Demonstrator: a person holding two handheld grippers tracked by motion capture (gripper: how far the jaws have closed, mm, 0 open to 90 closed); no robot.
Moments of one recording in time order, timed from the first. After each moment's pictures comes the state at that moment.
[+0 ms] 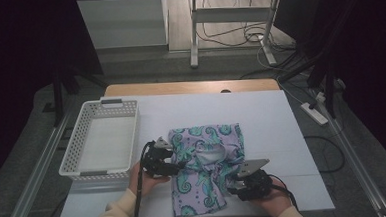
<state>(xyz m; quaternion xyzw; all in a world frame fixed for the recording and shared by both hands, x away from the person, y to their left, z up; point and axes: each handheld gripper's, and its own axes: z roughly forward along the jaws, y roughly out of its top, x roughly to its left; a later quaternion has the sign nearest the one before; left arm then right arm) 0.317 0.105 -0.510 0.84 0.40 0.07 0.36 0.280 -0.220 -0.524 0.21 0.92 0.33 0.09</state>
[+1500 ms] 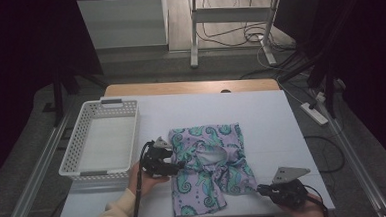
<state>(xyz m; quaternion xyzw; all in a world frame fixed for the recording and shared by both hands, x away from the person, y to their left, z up) 0.317 0.107 -0.510 0.84 0.40 0.07 0.36 0.246 -0.299 -0.507 0.27 0.89 0.35 0.11</state>
